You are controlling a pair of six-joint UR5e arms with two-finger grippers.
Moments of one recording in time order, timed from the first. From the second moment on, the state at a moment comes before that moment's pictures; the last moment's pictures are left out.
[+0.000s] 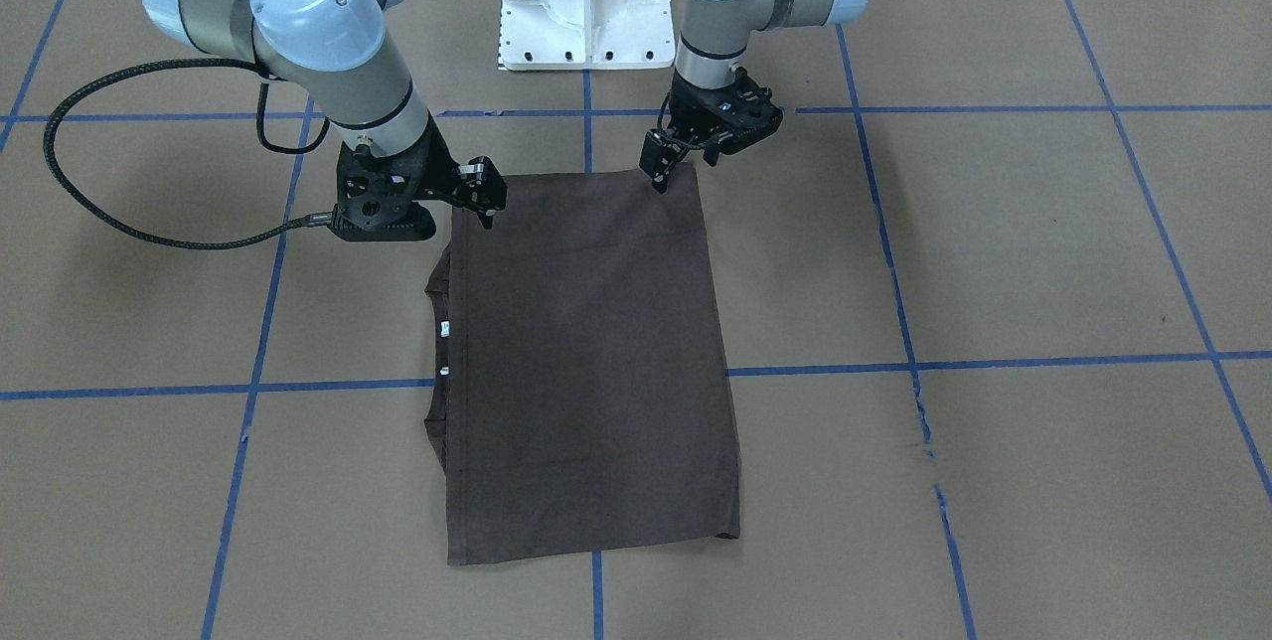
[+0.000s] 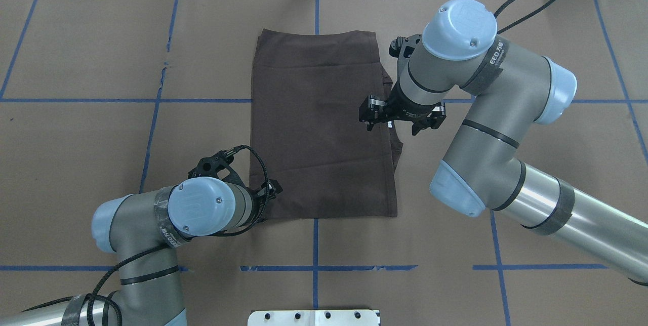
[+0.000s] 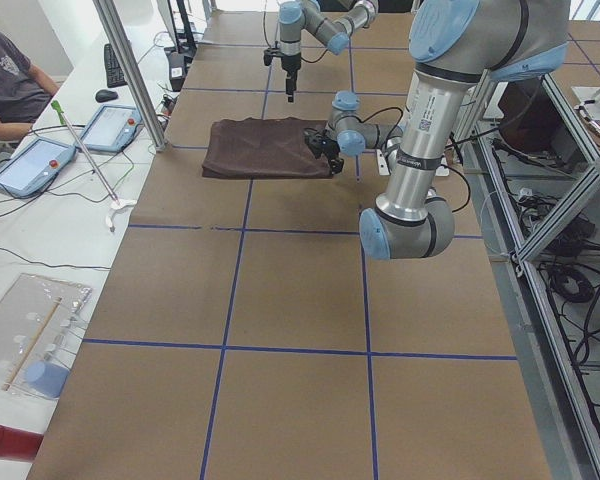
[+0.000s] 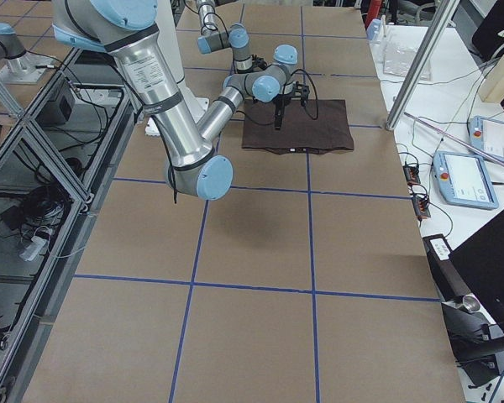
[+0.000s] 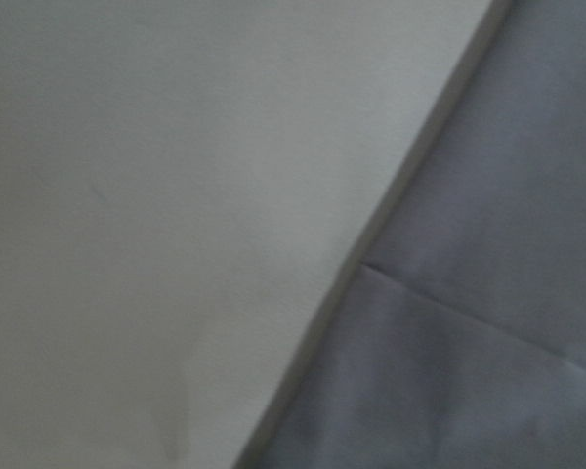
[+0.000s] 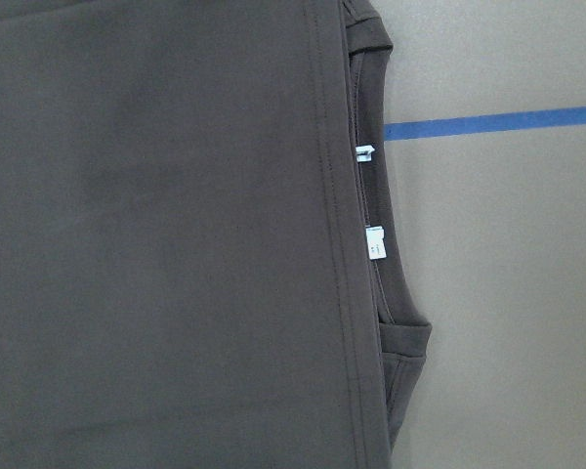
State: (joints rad) left arm -0.31 -2.03 -1.81 -1.75 -1.61 -1.97; right arm 0.68 -0.99 1.79 -1.62 2.08 1.16
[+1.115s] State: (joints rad) left arm -0.28 -2.02 -1.81 -1.74 -1.61 -1.97; right arm 0.69 -0.99 1.79 -1.62 2.08 1.16
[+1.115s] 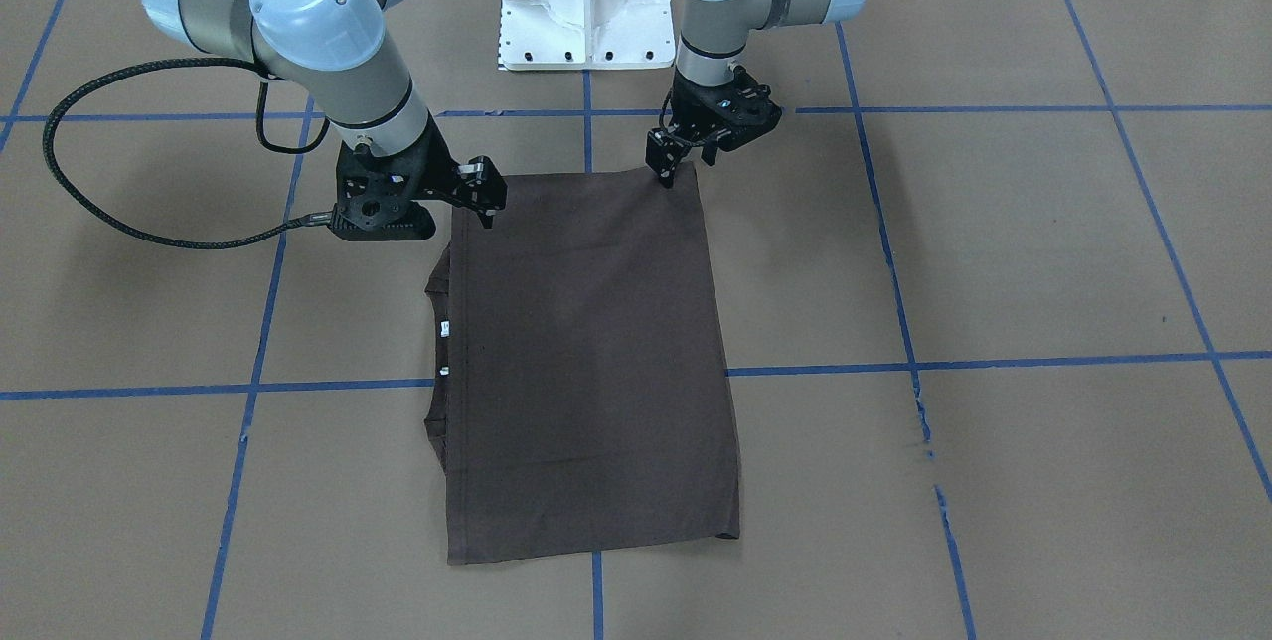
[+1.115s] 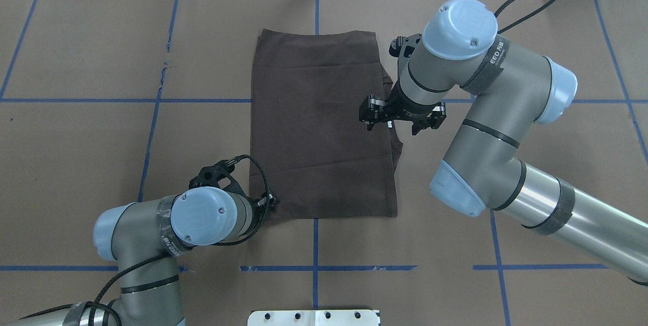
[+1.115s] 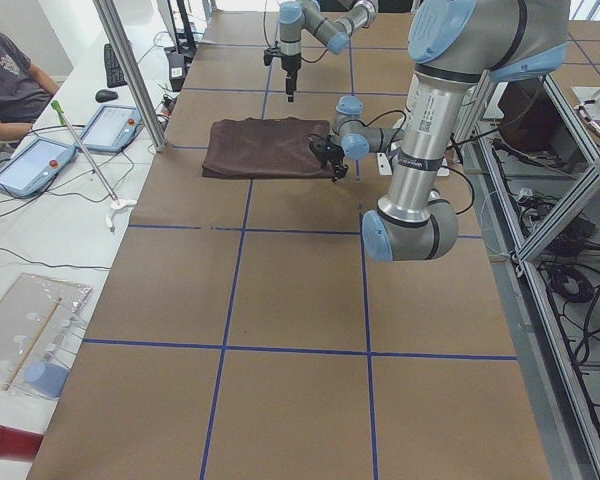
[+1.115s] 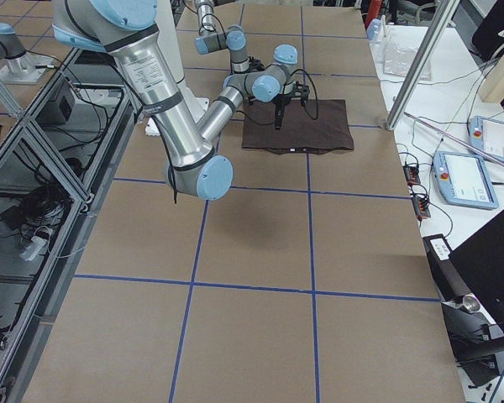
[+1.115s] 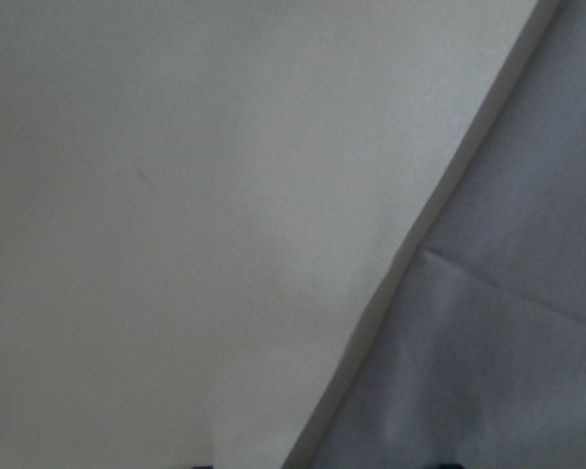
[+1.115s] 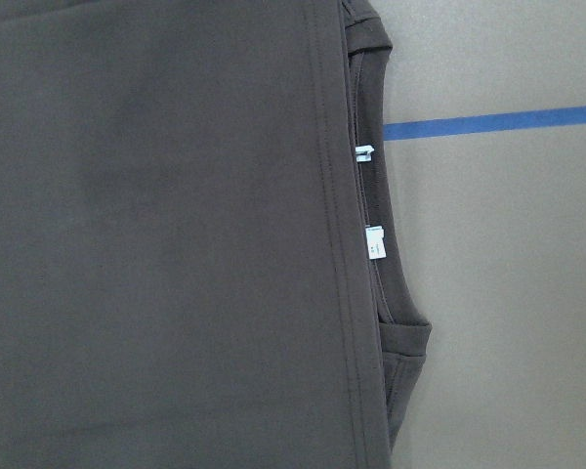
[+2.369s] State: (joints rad) left arm -0.27 -2.03 -1.81 -1.74 -1.61 -1.99; right arm 0.69 -0.99 1.79 -1.62 2.08 1.16
